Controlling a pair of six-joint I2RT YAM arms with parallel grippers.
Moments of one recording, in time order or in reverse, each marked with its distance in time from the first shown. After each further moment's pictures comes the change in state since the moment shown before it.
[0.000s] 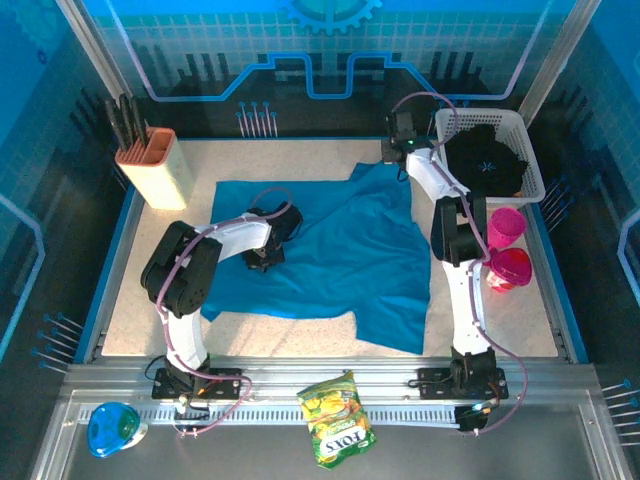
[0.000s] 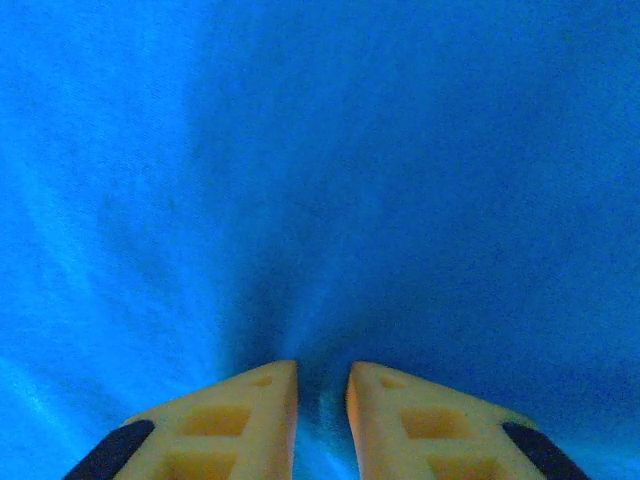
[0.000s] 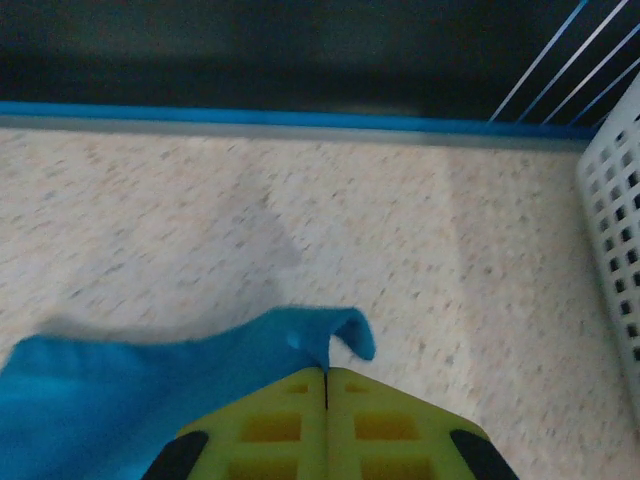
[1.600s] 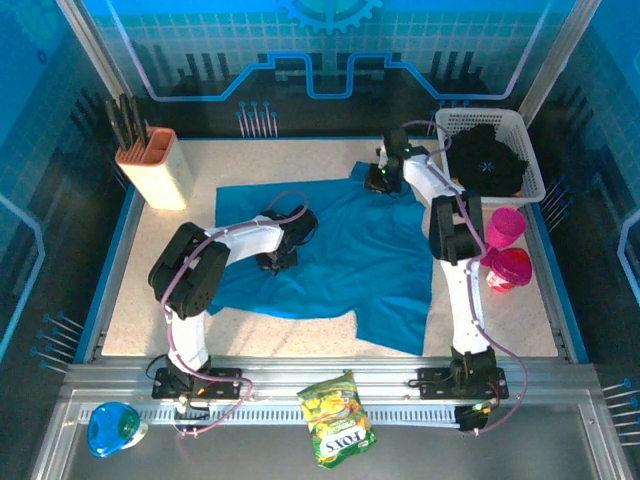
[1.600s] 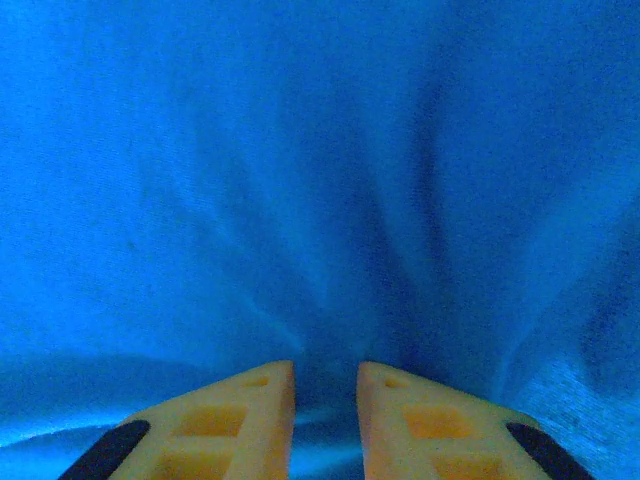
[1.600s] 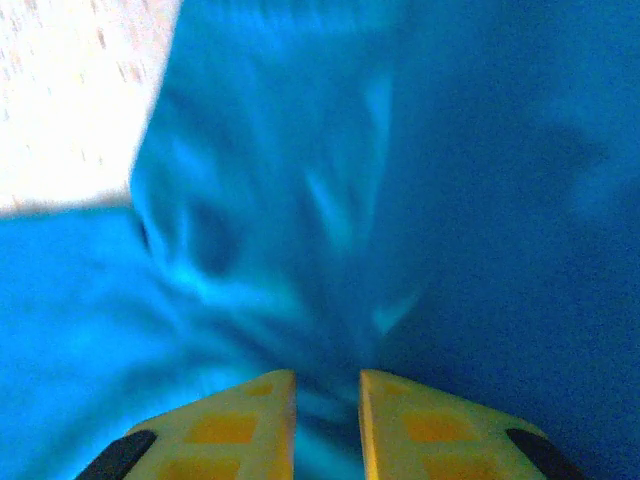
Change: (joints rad) left arm -0.093 0.014 0.042 -0.004 0.012 0.030; right arm 0.001 -0.034 -0.153 -0.229 -0.565 0.285
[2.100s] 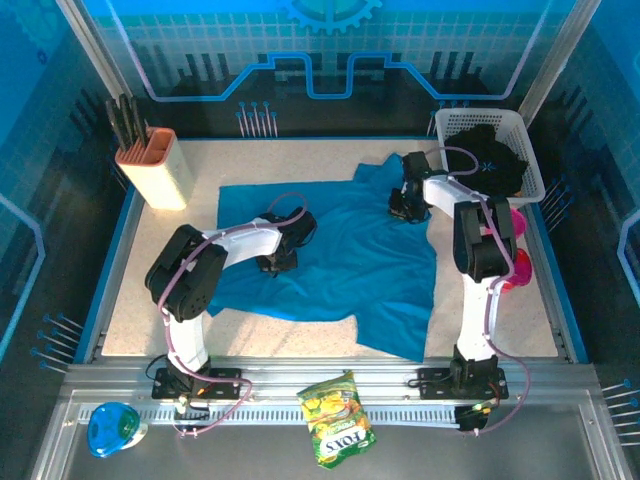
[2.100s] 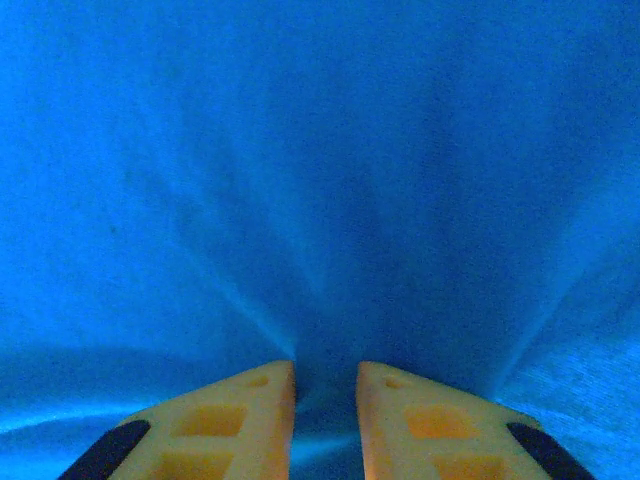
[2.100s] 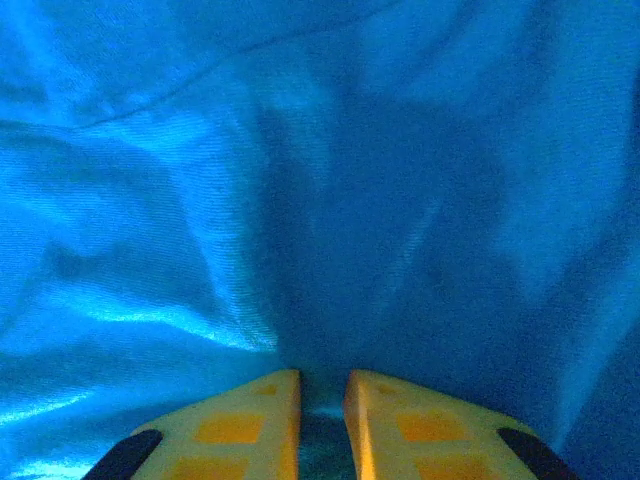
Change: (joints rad) left arm -0.003 -0.025 -0.036 0.031 0.022 0.016; right arm -0.051 -0.294 -0.517 0.123 0.135 0.114
